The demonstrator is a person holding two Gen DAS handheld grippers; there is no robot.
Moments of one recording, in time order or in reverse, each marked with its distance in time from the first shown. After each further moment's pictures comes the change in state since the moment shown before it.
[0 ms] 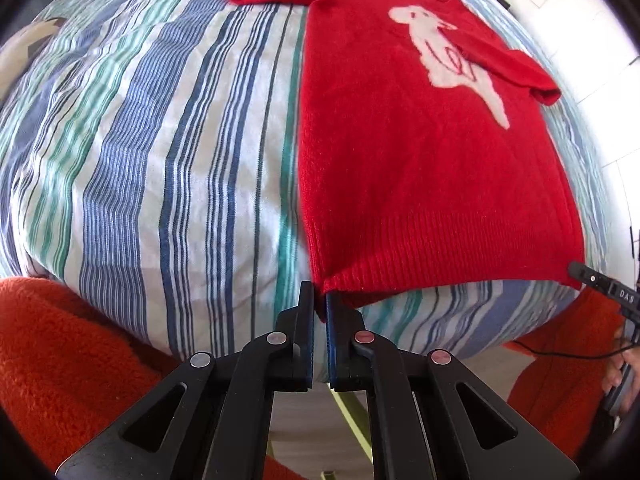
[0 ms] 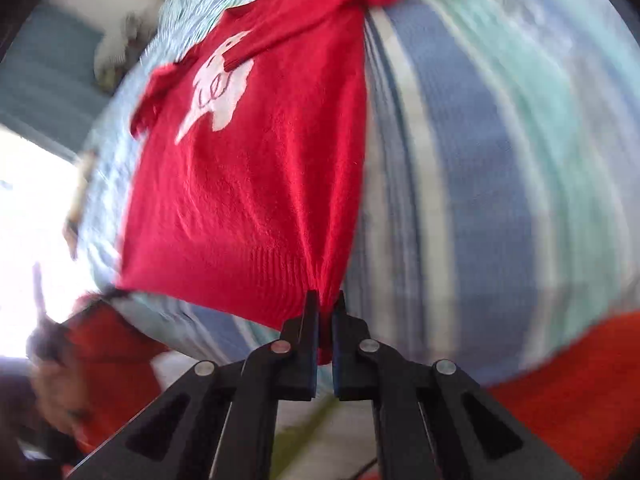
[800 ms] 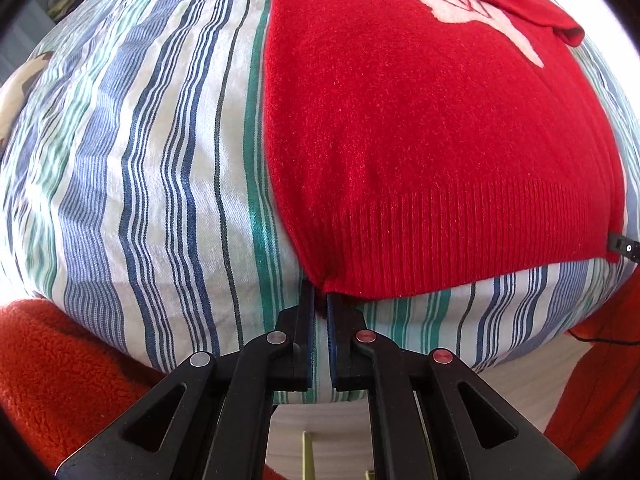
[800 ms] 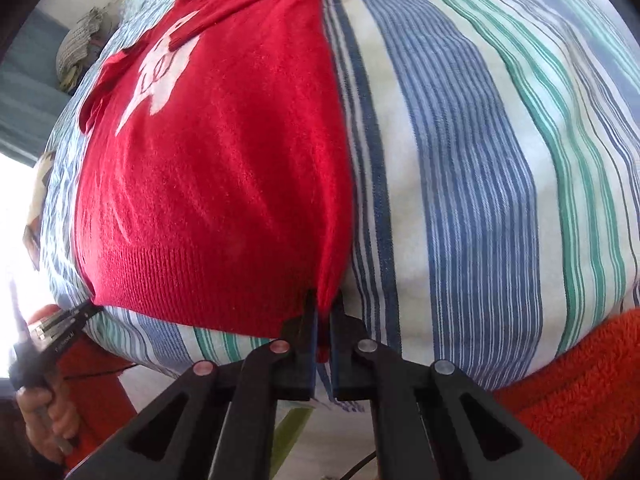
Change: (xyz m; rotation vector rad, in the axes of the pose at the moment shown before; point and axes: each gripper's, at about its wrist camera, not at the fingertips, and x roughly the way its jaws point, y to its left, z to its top) left arm 0.059 -0.044 -0.005 0.107 0.036 0.180; right arm 0.035 -0.020 0.007 0.095 0.044 -0.074
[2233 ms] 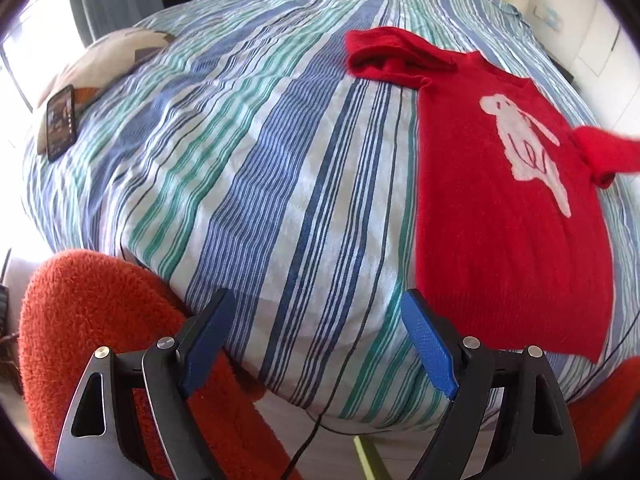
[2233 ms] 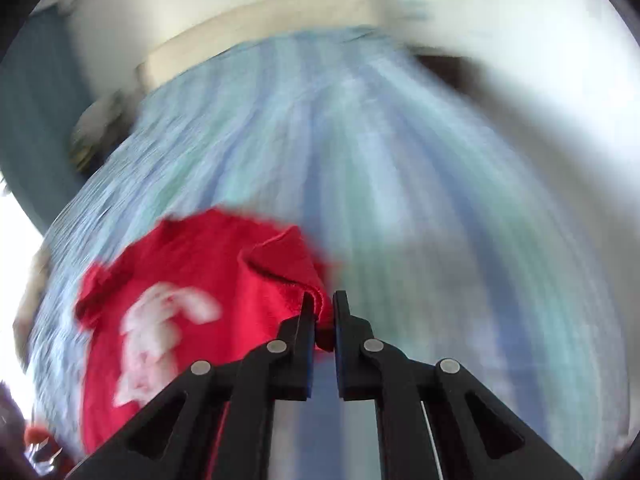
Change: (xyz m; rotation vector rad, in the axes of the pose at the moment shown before) left arm -0.074 0.070 -0.026 -0.327 -0.250 0.061; right arm -0.142 -0.063 0.232 -0.058 -0.573 -0.124
